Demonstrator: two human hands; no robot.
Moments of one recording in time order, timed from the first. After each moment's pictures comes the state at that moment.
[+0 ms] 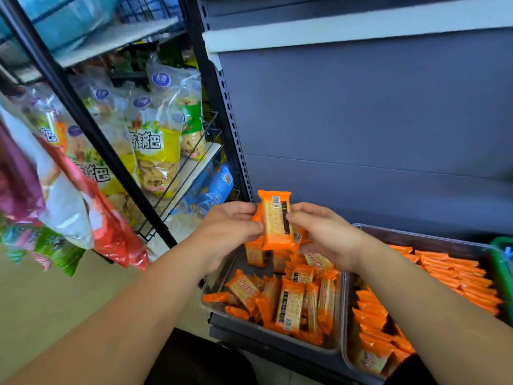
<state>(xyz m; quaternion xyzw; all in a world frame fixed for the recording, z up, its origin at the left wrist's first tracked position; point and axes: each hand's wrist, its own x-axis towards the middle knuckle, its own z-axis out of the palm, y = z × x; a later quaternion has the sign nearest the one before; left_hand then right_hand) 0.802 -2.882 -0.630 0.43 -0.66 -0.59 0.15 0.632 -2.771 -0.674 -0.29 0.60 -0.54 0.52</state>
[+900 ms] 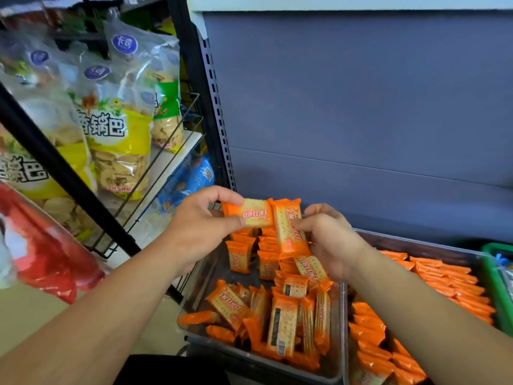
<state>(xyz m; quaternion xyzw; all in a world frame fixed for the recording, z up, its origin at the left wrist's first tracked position) 0.798 -2.935 -0.653 0.41 -0.70 -0.55 0.20 0.616 -2.799 -0.705 -0.08 0.62 -0.62 0.48</state>
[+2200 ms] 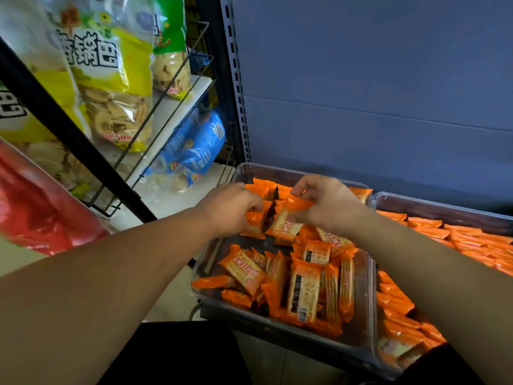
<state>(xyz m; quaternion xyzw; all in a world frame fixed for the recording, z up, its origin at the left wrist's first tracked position) 0.785 -2.994 -0.769 0.18 -0.97 -0.07 -0.10 0.624 -2.822 -0.738 -0.38 0.81 -0.30 0.34</state>
